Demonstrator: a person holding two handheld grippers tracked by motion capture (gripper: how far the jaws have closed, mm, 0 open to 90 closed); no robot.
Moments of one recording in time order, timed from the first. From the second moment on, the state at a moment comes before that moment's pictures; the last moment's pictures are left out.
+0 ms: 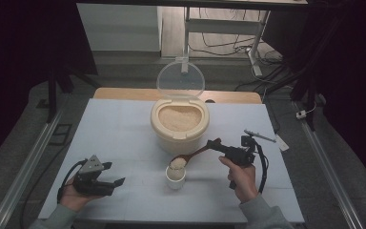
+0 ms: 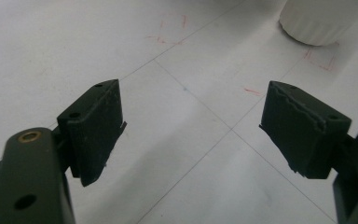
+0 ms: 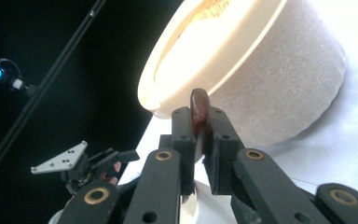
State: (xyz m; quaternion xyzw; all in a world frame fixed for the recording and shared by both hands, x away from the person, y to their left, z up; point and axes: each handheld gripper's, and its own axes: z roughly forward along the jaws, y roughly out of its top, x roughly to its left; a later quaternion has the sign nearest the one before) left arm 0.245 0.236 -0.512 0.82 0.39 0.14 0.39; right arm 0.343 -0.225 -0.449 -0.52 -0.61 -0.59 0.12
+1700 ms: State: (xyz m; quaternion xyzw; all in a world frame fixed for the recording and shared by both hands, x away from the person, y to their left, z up) left arm 0.245 0.237 -0.512 0.82 0.39 0.14 0.39; right arm 0.326 -0.255 -0.403 -0.40 -0.68 -0.62 0.00
